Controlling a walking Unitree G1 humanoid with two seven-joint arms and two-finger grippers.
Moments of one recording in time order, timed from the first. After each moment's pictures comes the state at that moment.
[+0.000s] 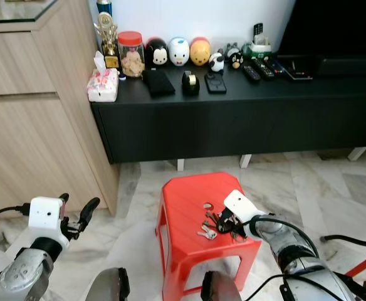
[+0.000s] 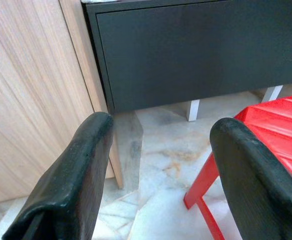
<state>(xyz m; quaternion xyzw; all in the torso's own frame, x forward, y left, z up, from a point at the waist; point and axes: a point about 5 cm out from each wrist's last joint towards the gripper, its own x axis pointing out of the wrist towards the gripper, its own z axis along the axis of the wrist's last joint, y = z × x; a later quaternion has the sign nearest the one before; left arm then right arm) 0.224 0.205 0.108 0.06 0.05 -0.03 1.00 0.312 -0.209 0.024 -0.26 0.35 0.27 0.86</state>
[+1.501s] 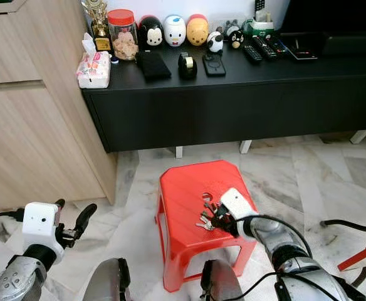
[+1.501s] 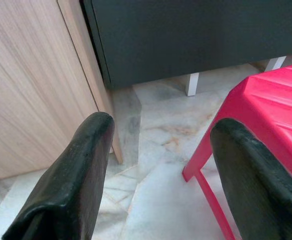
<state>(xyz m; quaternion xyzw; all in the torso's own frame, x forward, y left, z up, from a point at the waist) 0.212 0.205 0.113 0.06 0.06 -0.03 1.00 0.319 -0.196 0.032 -0.17 0.32 0.29 0.89</state>
